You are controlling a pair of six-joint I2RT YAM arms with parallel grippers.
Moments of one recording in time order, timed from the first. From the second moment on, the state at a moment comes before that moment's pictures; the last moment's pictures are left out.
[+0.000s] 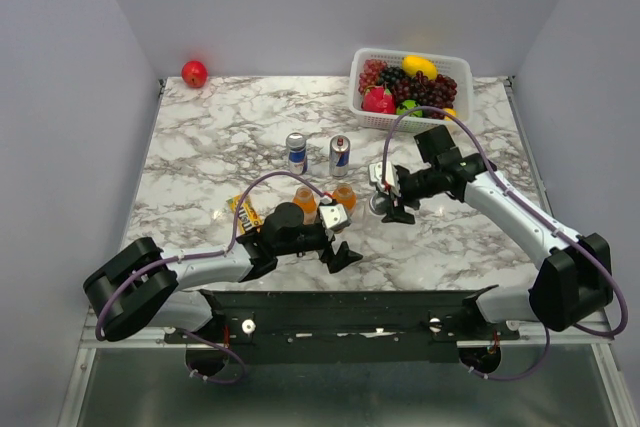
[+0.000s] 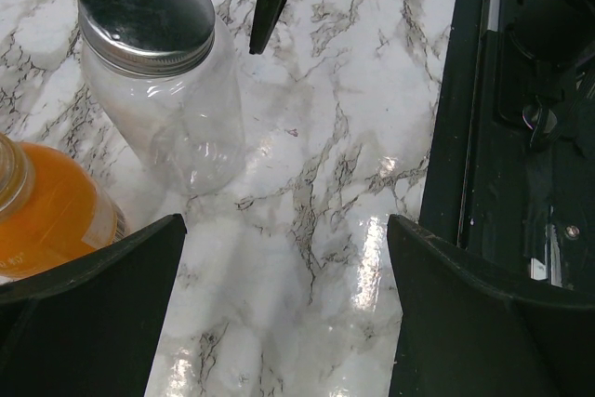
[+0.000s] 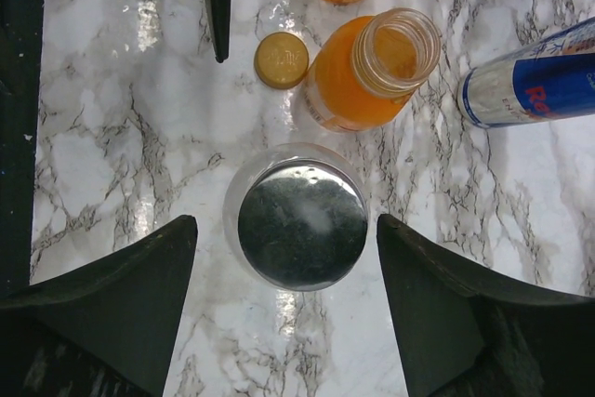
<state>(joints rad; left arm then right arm) -0.94 1.29 0.43 0.60 0.37 -0.01 0.43 1.36 1.05 -0.74 -0.72 -1.11</state>
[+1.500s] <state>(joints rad) -0.94 1.29 0.43 0.60 0.37 -0.03 0.43 1.46 1.19 -0.90 -0.73 -1.09</state>
